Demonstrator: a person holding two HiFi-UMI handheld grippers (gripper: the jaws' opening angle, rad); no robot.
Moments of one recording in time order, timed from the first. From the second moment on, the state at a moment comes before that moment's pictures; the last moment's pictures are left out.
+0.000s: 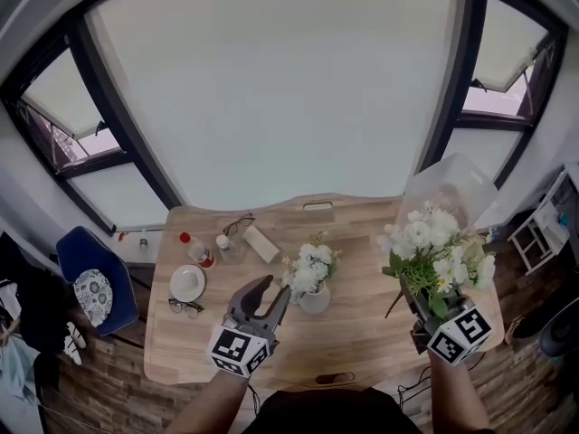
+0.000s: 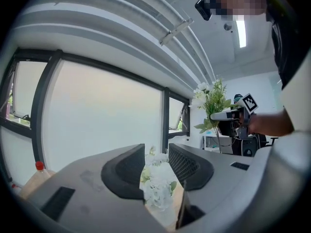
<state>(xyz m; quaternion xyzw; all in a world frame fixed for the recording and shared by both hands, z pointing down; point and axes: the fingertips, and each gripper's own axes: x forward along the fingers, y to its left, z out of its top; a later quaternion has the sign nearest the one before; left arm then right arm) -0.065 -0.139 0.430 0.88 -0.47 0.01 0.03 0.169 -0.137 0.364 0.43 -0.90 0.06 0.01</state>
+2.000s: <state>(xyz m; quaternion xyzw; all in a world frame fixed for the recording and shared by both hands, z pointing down) -0.026 -0.188 0.498 0.90 -0.42 0.08 0.08 0.196 -0.151 0.384 0.46 -0.89 0.09 0.01</state>
